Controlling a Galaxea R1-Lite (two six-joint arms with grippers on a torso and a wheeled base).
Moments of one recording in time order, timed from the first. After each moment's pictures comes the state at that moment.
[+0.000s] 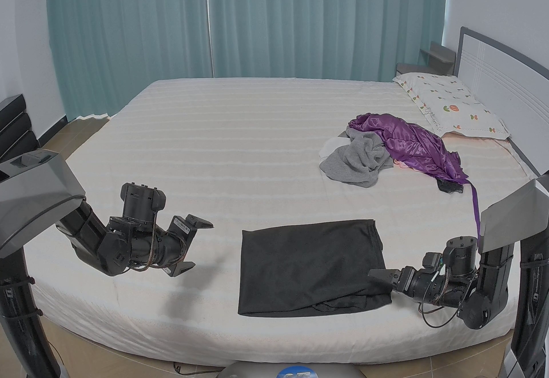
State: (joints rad) left arm -0.24 2.11 -0.79 -0.61 -0.23 -1.24; right arm 0.23 2.35 -0.24 -1.55 0.38 0.72
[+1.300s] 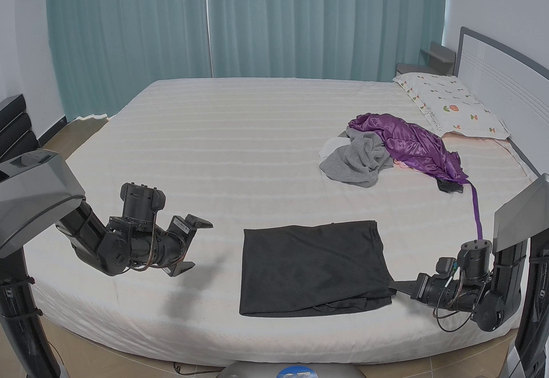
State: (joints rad) left arm -0.24 2.11 -0.79 -0.61 -0.23 -1.24; right arm 0.17 2.30 -0.12 -1.55 0.40 0.63
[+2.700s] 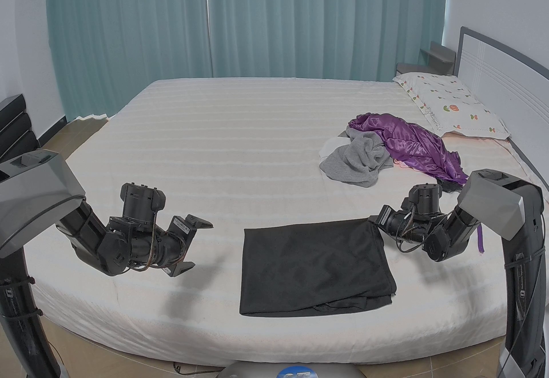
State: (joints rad) left arm -0.24 2.11 -0.79 -0.61 -0.23 -1.24; right arm 0.16 2.52 -1.11 -0.92 0.25 0.69
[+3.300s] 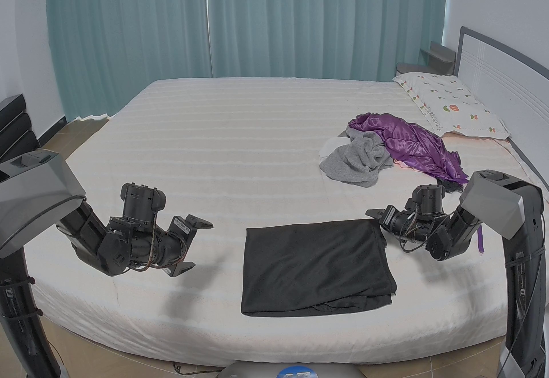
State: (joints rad) left arm -0.24 2.11 -0.79 -0.61 -0.23 -1.24; right arm 0.13 2.54 -1.12 -0.91 0.25 0.70
